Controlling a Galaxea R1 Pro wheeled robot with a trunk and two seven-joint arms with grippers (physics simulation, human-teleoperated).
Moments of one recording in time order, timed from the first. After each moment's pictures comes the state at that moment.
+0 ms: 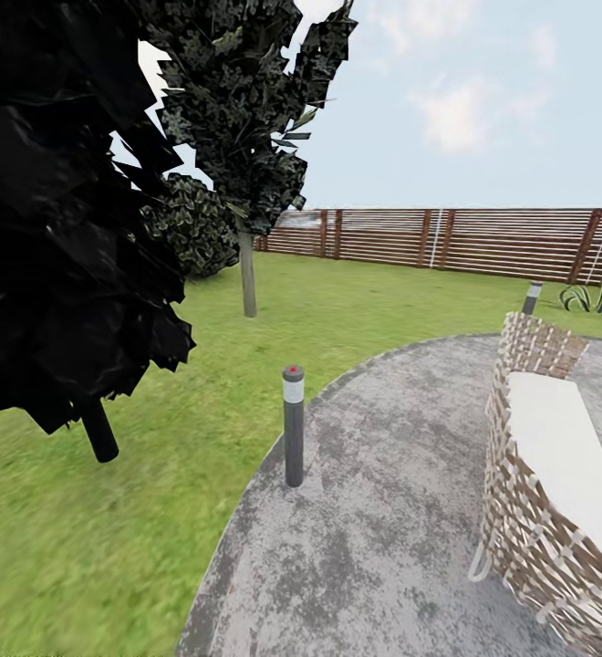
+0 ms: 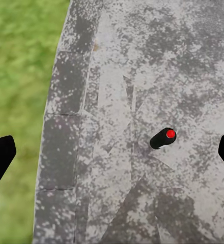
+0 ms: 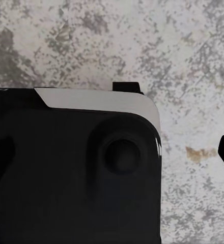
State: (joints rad) left arm -0.13 -0.01 -0.01 -0.40 -0.01 -0.21 -0.01; right arm -0.01 0.00 0.00 -0.15 0.00 -0.07 -0.01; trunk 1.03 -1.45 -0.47
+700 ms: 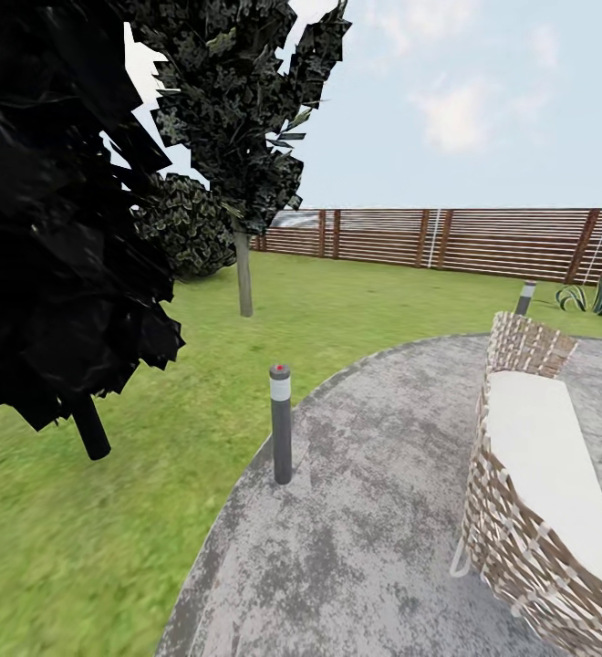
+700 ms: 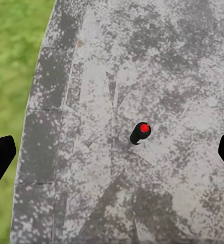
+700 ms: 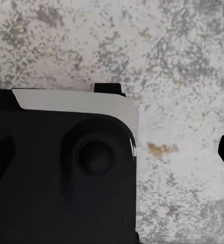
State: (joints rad) left arm -0.13 -0.01 0.00 -0.40 -0.01 -0.21 -0.01; right arm -0.01 -0.03 0.00 -0.16 0.00 -0.07 -0.01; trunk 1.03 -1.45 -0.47
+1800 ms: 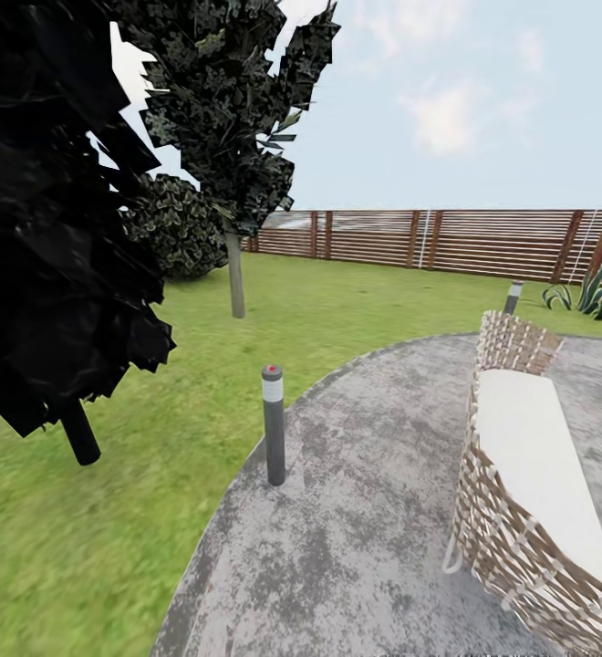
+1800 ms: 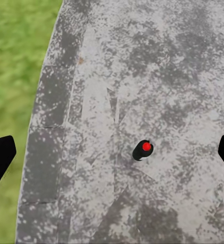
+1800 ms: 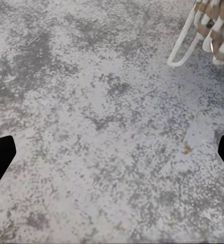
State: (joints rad) left arm -0.16 0.01 0.00 -0.40 -0.01 -0.21 -0.01; right arm -0.02 -0.07 -0.03 -0.60 -0.02 -0.24 0.00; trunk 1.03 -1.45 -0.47
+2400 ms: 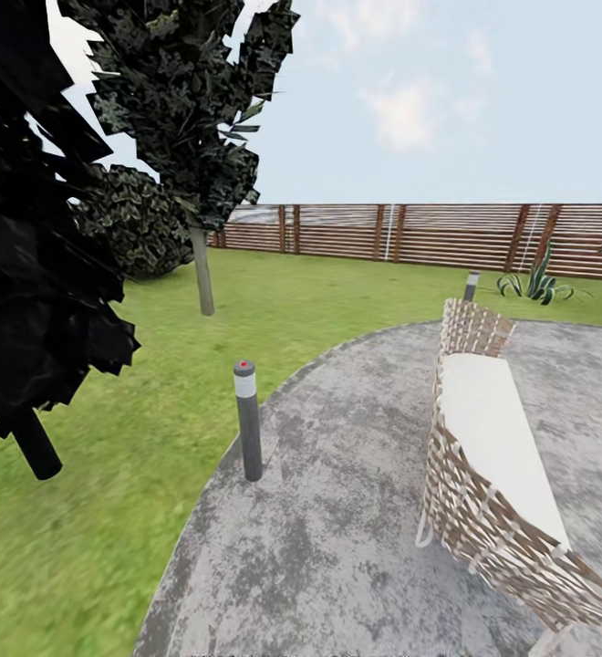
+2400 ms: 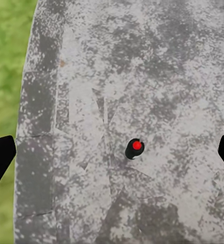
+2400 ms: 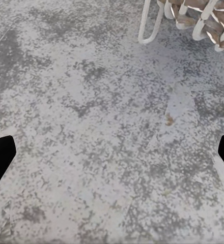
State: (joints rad) left arm -0.16 0.02 -0.01 -0.40 -0.01 -0.21 -0.01; right arm -0.02 -0.07 -0.06 -0.60 -0.07 -0.24 0.00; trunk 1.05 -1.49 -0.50
